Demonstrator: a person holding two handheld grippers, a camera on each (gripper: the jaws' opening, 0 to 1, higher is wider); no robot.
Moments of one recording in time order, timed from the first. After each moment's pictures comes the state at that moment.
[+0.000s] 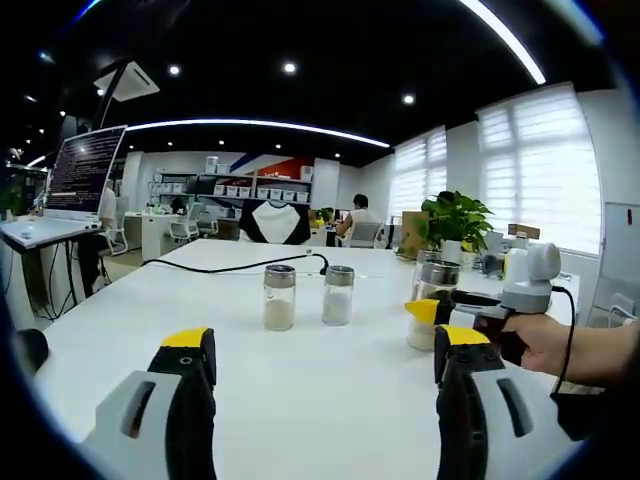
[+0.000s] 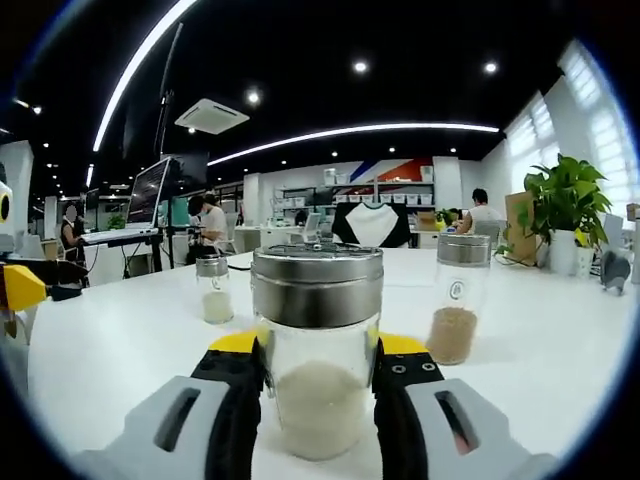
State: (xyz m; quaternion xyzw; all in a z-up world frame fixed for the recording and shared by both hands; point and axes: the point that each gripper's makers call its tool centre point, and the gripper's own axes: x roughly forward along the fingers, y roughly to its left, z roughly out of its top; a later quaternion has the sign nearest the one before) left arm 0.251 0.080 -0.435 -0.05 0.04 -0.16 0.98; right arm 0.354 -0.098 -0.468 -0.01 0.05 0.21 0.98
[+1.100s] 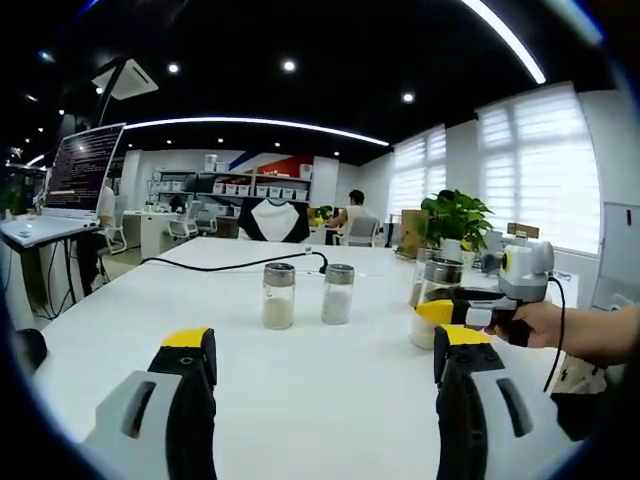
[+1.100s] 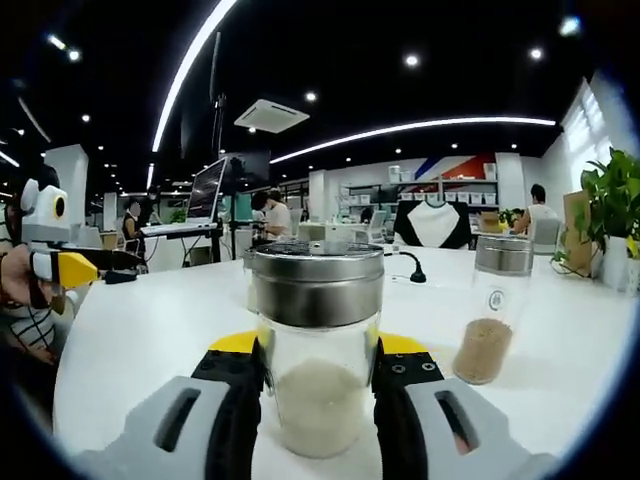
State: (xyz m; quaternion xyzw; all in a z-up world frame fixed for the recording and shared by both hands) left arm 0.254 0.080 -0.436 -0.05 0.05 -0.16 0.98; right arm 0.346 -0.093 -0.470 -0.02 0.05 0.36 0.93
